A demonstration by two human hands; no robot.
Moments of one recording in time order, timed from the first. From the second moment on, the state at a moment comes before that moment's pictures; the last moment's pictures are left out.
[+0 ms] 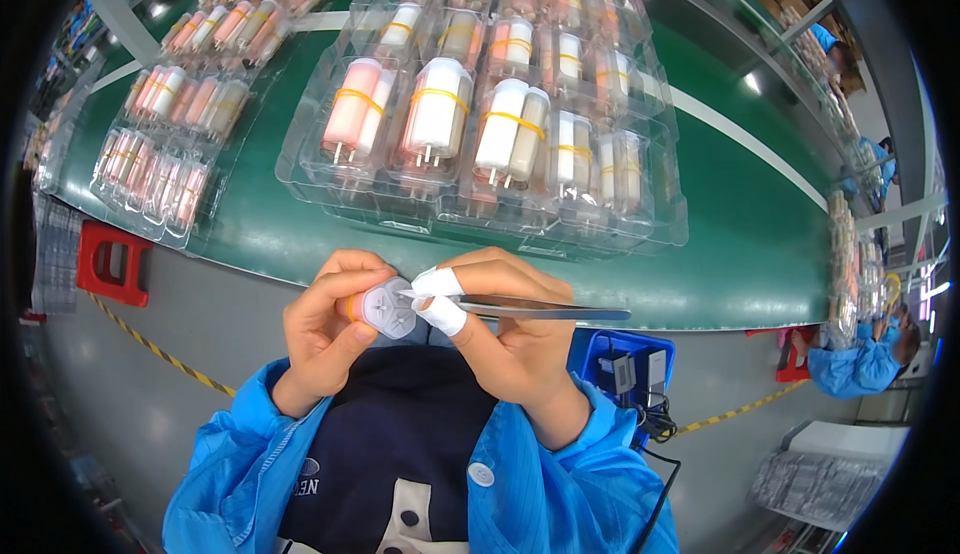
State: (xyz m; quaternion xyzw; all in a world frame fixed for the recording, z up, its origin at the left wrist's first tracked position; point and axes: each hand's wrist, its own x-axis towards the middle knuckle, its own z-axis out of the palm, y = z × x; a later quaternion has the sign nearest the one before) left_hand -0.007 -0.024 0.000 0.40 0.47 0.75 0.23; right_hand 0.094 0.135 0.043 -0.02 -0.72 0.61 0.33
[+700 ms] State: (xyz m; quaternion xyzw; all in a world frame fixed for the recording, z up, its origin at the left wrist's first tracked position) left_hand -0.008 -0.023 0.006 0.41 0.49 0.73 0.23; right_hand 0.094 0.139 0.057 -0.01 -0.78 0.56 0.30
